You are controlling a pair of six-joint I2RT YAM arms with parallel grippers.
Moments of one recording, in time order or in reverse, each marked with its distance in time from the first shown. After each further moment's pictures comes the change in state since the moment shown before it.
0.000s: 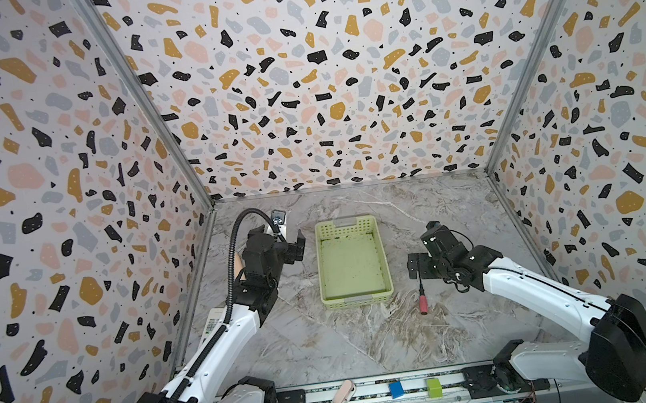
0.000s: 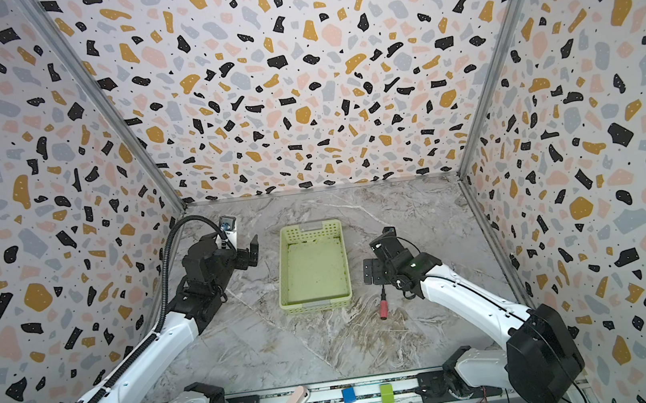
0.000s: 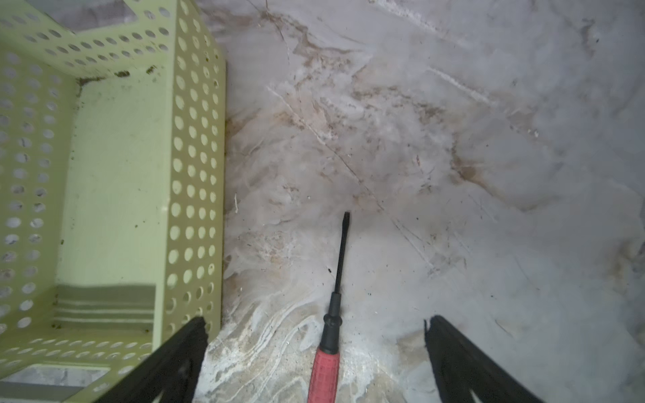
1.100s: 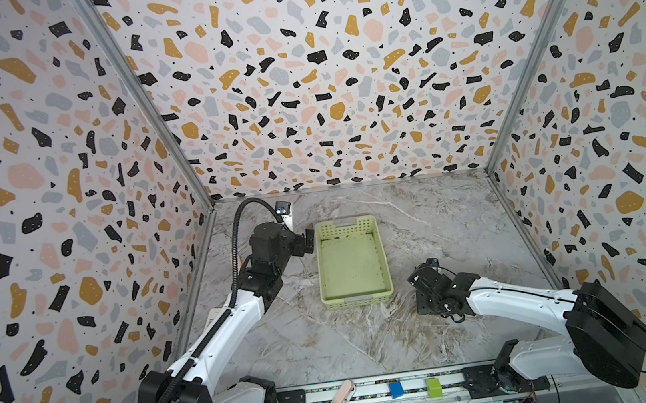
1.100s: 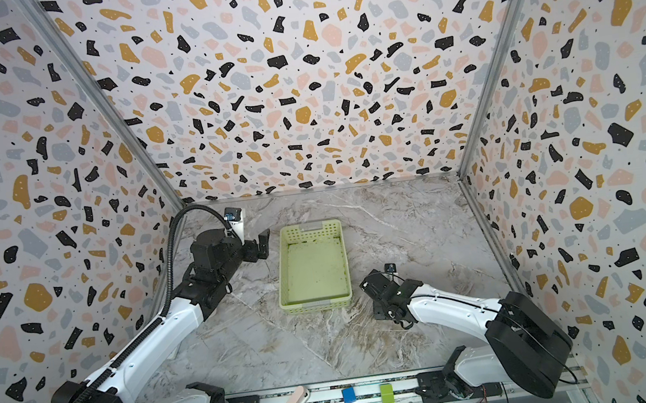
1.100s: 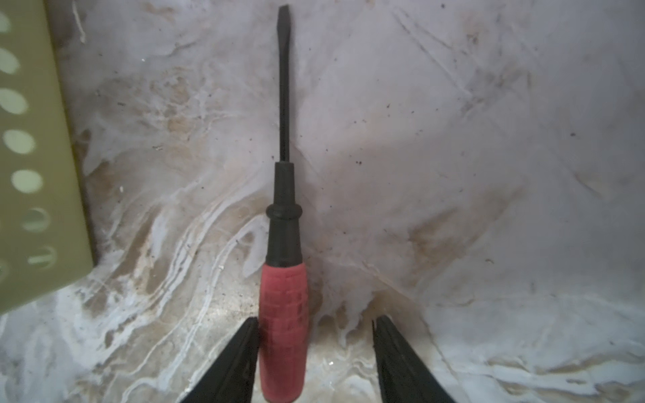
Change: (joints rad) left arm -0.025 0.101 0.109 -0.055 0.089 -0.157; right arm 0.181 0.078 -0.198 0.023 0.063 0.248
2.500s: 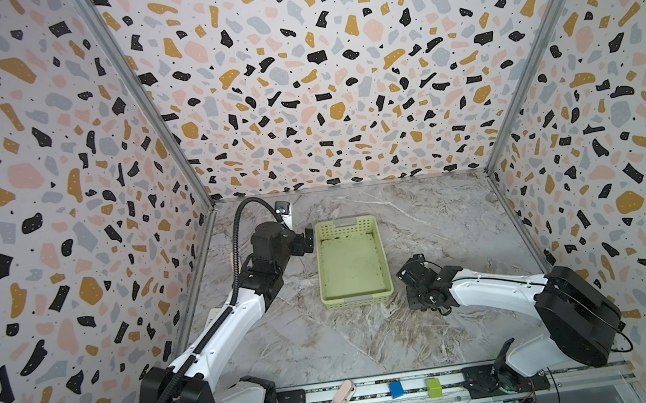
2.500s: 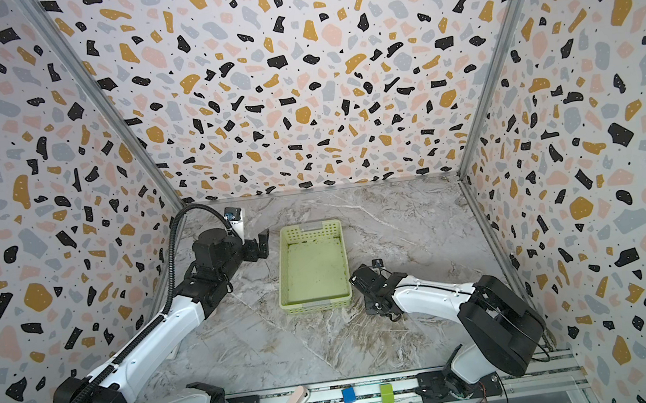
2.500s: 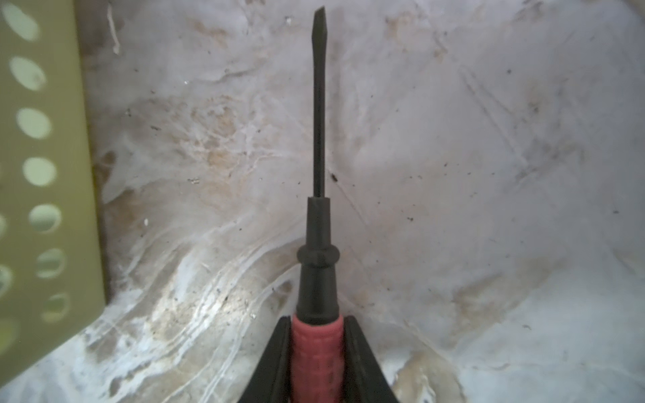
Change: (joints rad) left arm 0.000 0.013 0.002 -0.007 -0.025 -0.018; right arm 0.006 0.135 0.101 0.014 0.031 -0.109
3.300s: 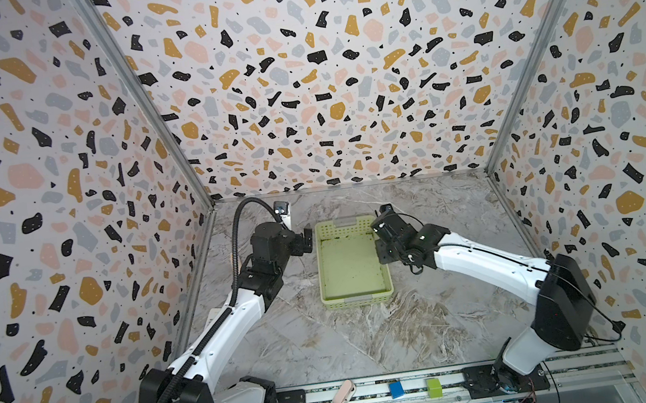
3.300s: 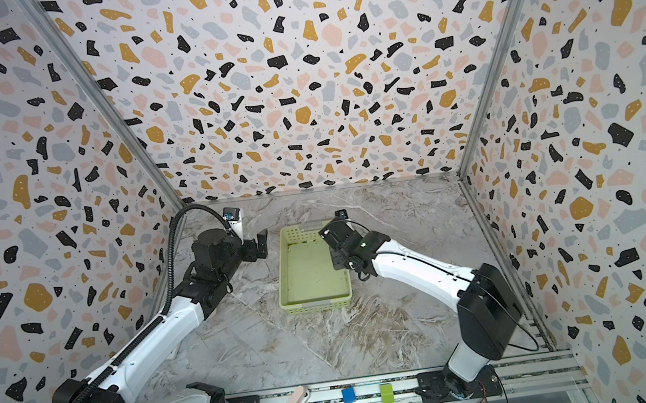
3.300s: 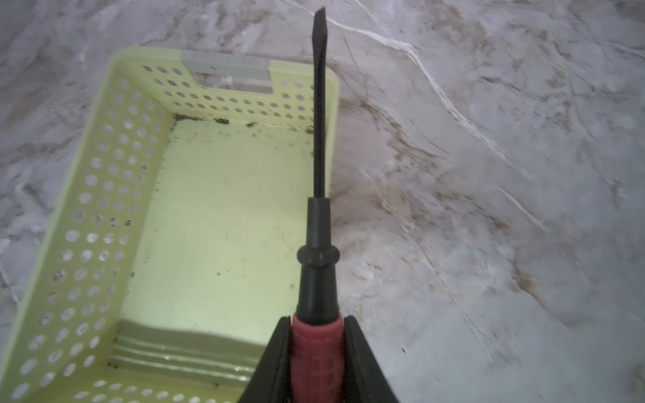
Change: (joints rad) left arm 0.000 -0.005 0.000 -0.009 -0.027 0.002; right arm 0.023 0.204 0.618 -0.086 0.046 -0.231
